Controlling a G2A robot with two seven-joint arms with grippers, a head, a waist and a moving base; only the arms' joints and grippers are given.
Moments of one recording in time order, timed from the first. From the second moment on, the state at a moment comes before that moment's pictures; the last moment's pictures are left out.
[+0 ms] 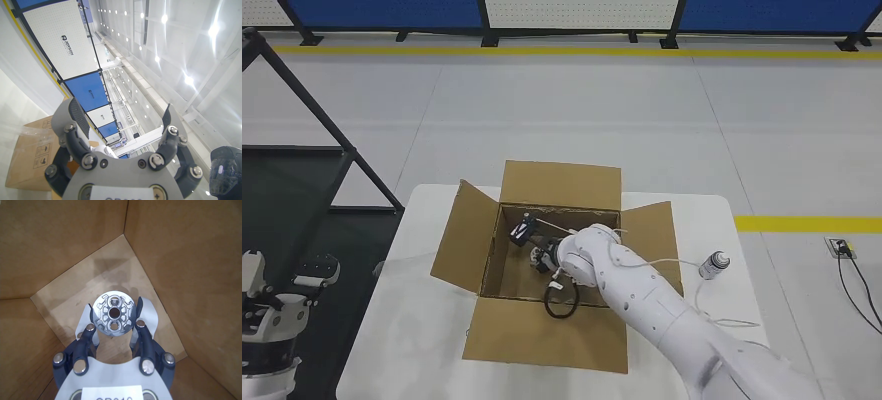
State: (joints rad) left arm 1.64 -1.18 -2.07 -2.05 -0.56 -0.27 -0.32; right arm -0.19 -1.68 0.41 -0.57 -0.85 -0.28 0.64
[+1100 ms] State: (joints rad) left arm 1.64 -1.18 -2.07 -2.05 -0.56 -0.27 -0.32; right arm -0.40 -1.51 0.66 -1.06 -1.11 -0.30 0.64
